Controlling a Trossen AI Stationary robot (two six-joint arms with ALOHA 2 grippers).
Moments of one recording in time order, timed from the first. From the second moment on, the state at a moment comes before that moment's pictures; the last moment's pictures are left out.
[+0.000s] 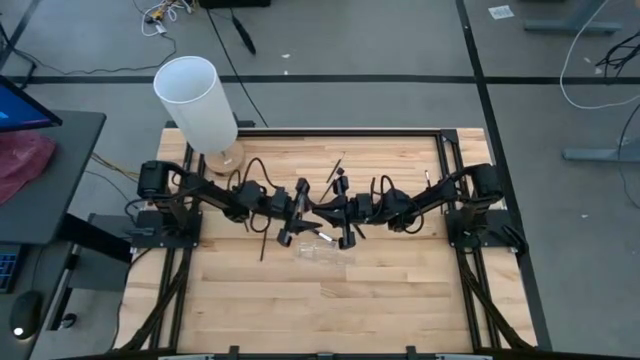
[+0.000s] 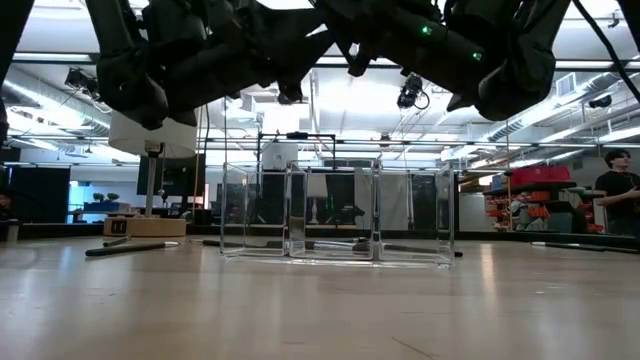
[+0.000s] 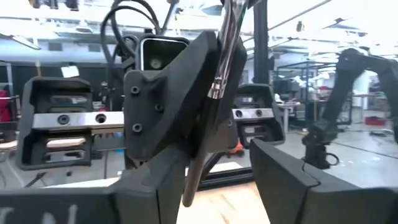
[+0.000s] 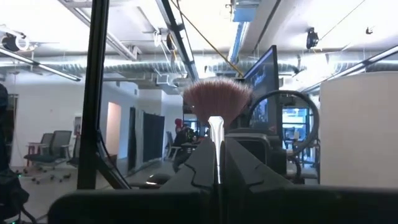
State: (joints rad) left arm 0.06 1.77 0.60 1.52 0.31 -0.09; right arm 0.07 1.86 0.76 1.57 -0.06 -0.03
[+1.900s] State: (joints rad) left arm 0.12 1.77 0.45 1.24 0.24 -0.12; right arm 0.10 1.60 0.76 0.36 0.13 0.28
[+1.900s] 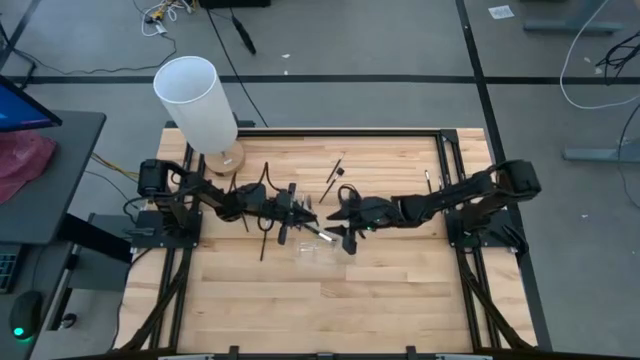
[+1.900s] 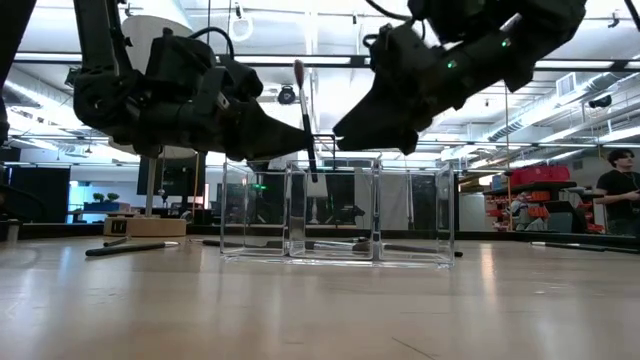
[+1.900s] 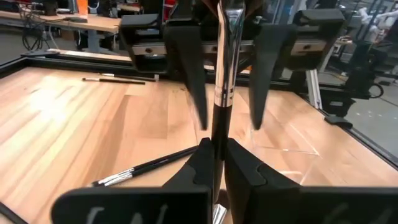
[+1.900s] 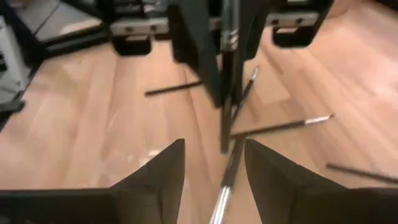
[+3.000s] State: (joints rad) left arm 0.14 1.70 0.45 1.34 0.34 -0.17; right arm 0.13 1.81 0.76 0.73 0.27 0.20
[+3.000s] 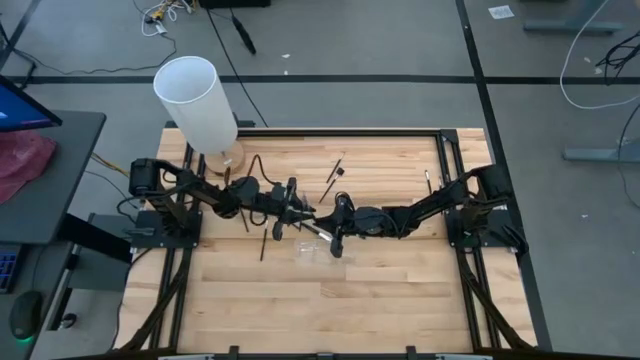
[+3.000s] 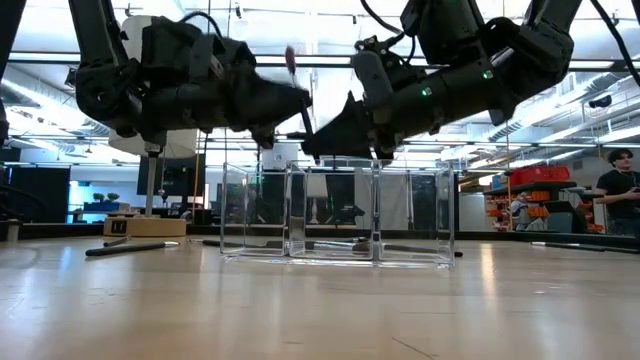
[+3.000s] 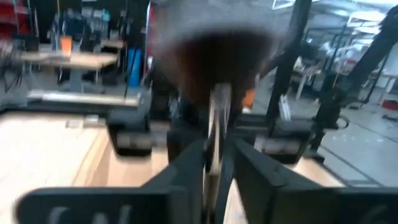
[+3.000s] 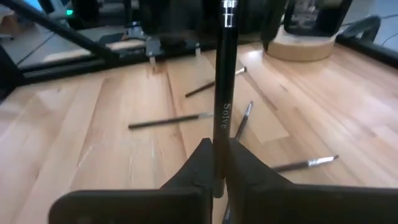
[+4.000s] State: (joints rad) left arm 0.12 1.42 0.49 0.92 0.49 -0.19; right arm 0.14 1.66 0.76 0.34 0.29 0.26
